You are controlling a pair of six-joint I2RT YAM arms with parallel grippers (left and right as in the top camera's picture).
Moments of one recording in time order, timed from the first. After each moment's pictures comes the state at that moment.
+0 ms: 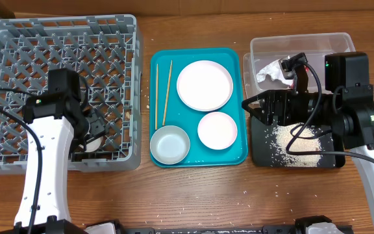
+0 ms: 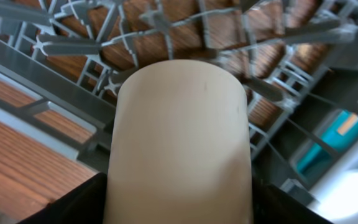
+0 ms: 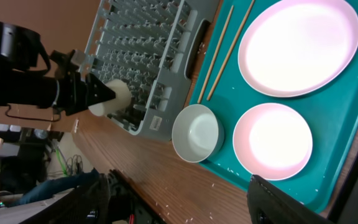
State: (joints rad) left arm 0.18 1.44 1.22 -1.23 -0.11 -0.40; right arm 0.12 1.26 1.40 -1.09 -0.77 0.15
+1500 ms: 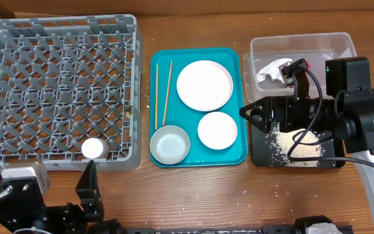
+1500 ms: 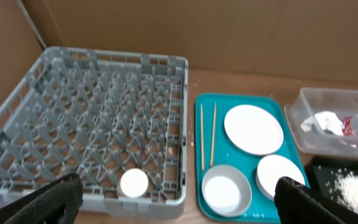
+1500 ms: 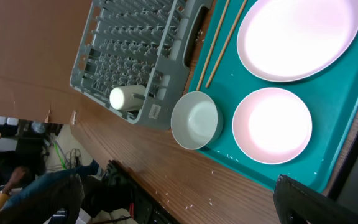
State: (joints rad) left arm 0.23 0.73 1.76 -1.48 0.20 -0.02; right arm 0.13 1.24 1.40 -1.16 -0.76 0.13
